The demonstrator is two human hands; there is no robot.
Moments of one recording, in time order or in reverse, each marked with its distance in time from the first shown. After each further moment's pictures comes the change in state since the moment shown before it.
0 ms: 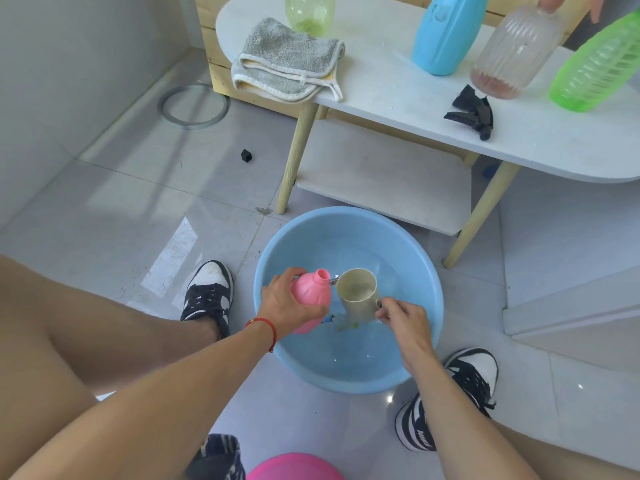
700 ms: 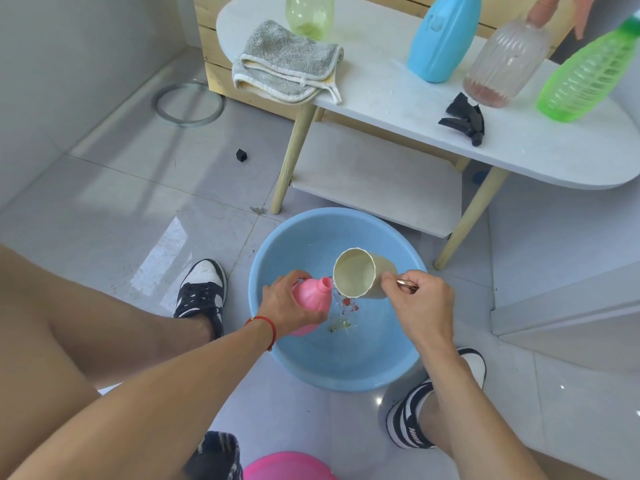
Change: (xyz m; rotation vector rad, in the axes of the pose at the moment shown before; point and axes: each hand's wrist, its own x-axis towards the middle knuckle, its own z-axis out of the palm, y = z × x) left_hand -0.001 0.000 0.006 0.030 -0.046 0.020; right_hand -0.049 -0.076 -0.029 -0.251 0.229 -0.592
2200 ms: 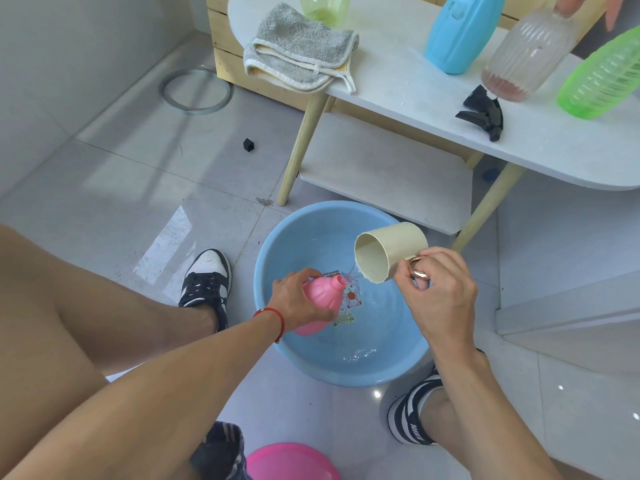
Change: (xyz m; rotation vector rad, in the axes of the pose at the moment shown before) left_hand 0.001 0.004 0.005 0.060 -0.087 -0.033; right_hand 0.008 -0.002 -0.009 -0.268 0.301 -0.579
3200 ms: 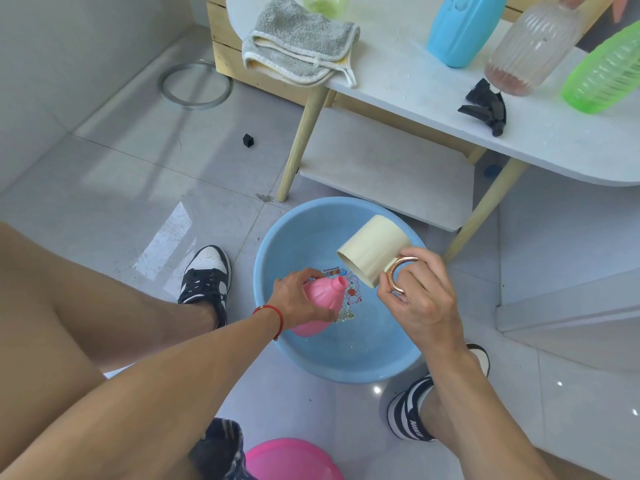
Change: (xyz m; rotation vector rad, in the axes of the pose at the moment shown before) left_hand -0.004 0.002 -0.002 0.001 -0.059 -0.009; right_hand -0.007 -0.009 0.001 -0.052 0.067 -0.492
